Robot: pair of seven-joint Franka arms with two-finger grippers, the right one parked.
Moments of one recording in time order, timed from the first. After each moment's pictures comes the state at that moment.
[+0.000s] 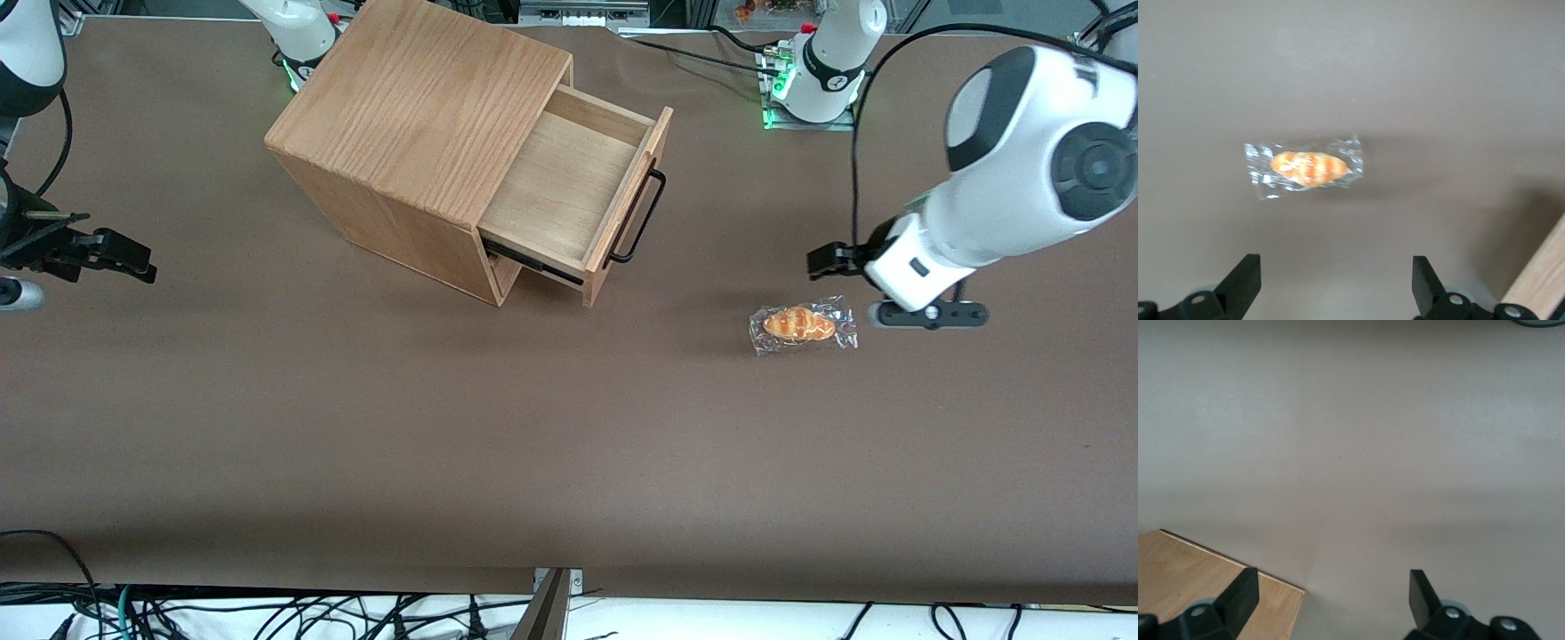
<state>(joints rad) 0.11 0.22 -0.30 -1.58 -0.04 1.64 -0.23</state>
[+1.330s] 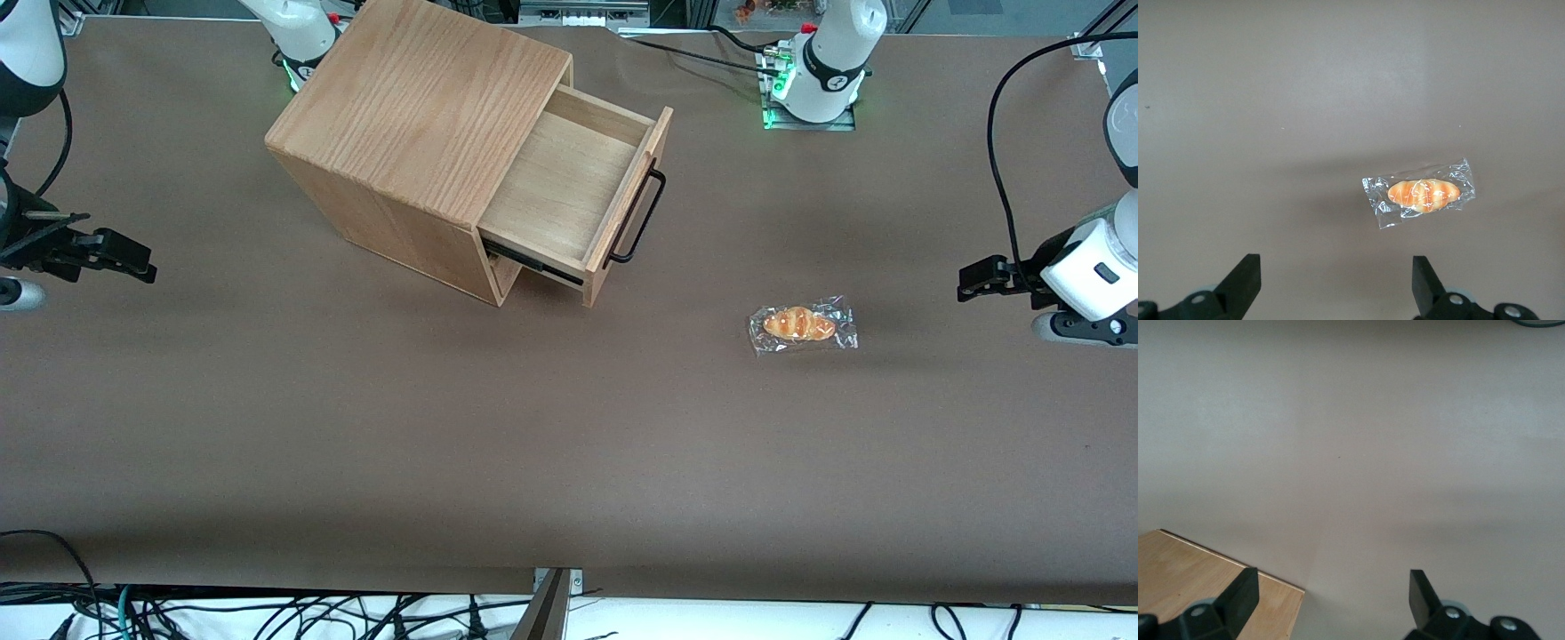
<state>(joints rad) -0.13 0.22 0.20 -1.55 -0.01 1.69 0.17</state>
